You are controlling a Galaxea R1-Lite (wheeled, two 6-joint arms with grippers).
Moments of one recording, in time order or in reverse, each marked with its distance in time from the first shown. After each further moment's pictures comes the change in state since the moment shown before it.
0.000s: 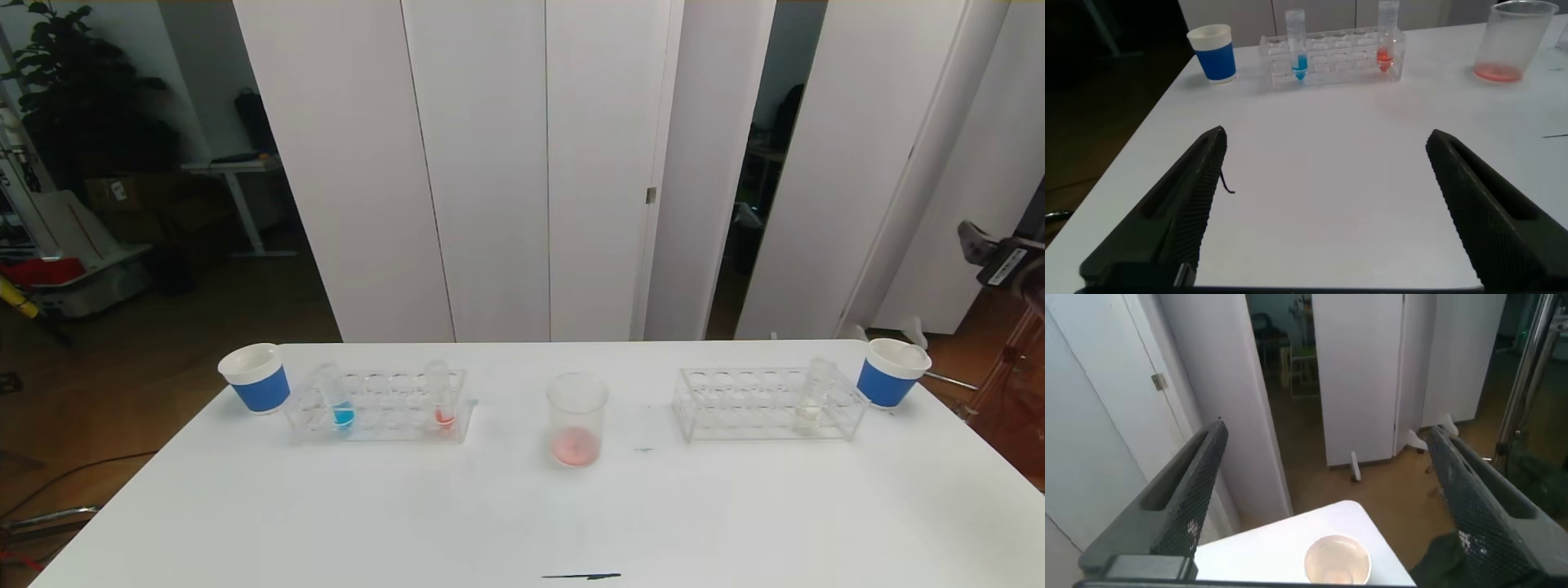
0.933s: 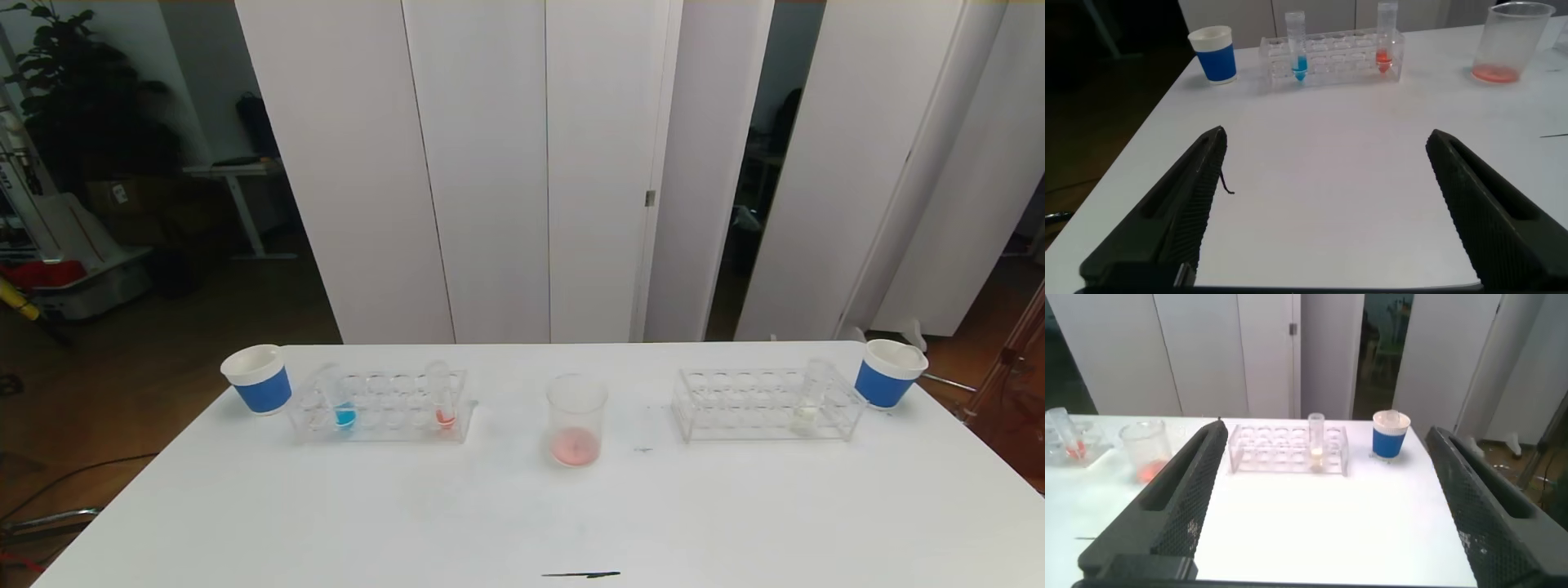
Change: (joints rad) left arm 0.000 0.000 0.000 0.000 0.000 0.000; right arm 0.253 -1.529 0.443 1.096 0.098 -0.103
